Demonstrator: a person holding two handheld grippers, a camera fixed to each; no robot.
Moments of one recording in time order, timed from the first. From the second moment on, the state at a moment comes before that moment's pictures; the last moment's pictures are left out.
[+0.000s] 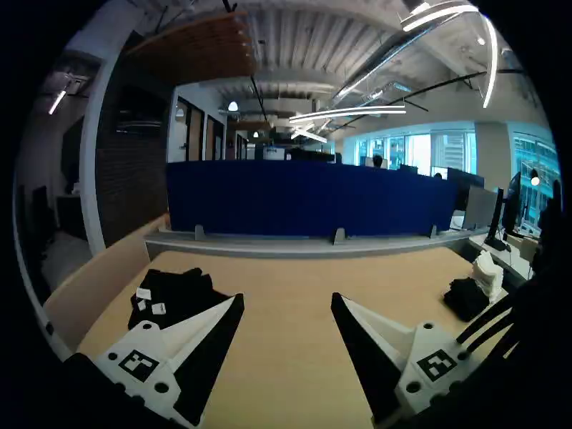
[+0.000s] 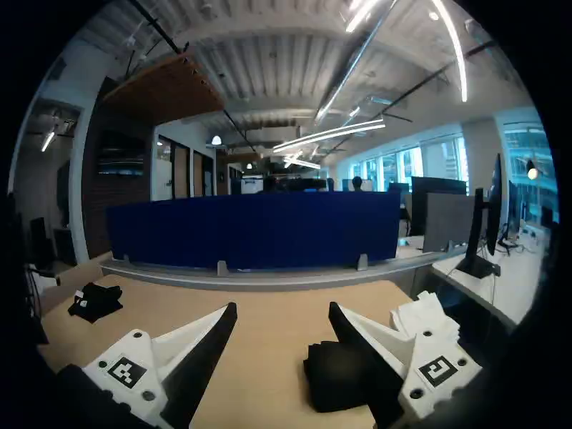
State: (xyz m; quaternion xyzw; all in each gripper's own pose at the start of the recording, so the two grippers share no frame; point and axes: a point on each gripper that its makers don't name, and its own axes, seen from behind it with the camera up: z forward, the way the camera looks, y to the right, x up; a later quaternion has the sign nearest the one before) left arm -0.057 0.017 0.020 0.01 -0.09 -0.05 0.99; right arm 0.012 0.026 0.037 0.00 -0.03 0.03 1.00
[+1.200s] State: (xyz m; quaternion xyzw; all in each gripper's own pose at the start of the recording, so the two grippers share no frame) left arm -0.103 0.007 0.039 0.04 0.00 -0.01 1.00; right arm -0.008 -0.001 0.031 -0.01 0.00 0.00 1.00
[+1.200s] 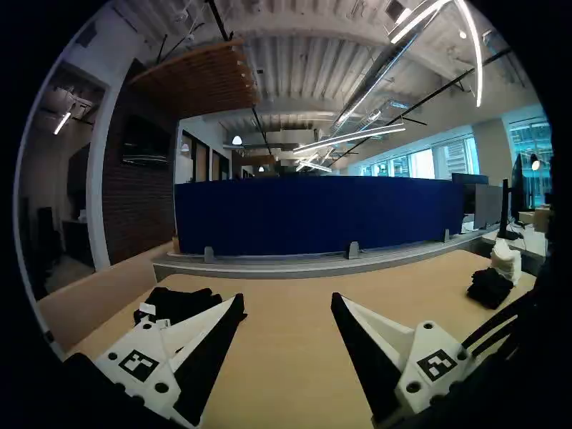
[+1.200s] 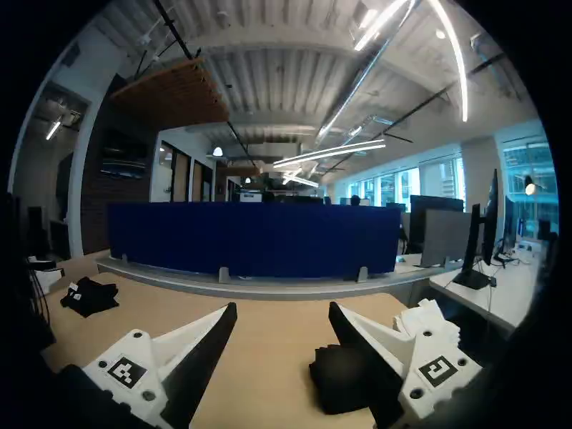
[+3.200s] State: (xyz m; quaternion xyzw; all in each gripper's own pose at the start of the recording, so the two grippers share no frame) left arm -0.199 -0.017 0.046 0.06 0.03 -0.02 1.00; right arm -0.033 -0.006 0.058 -0.02 0.04 0.01 1.00
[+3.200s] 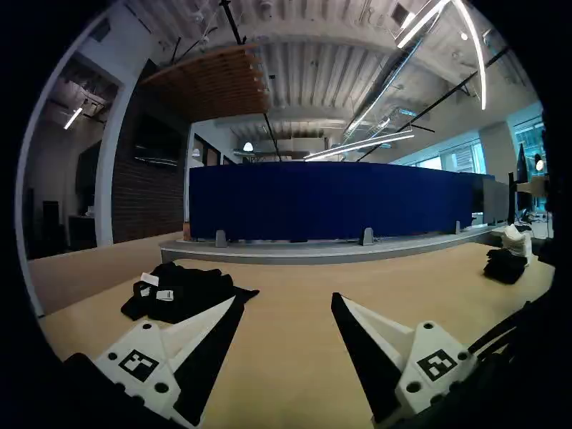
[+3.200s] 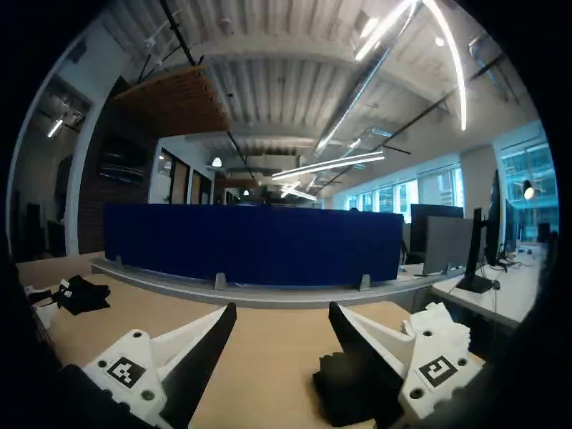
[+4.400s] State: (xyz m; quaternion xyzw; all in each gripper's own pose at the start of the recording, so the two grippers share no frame) left arm -0.199 -0.019 0.046 0.06 0.03 -0.02 1.00; right arm -0.148 0.005 0.051 -0.01 0.03 0.06 1.00
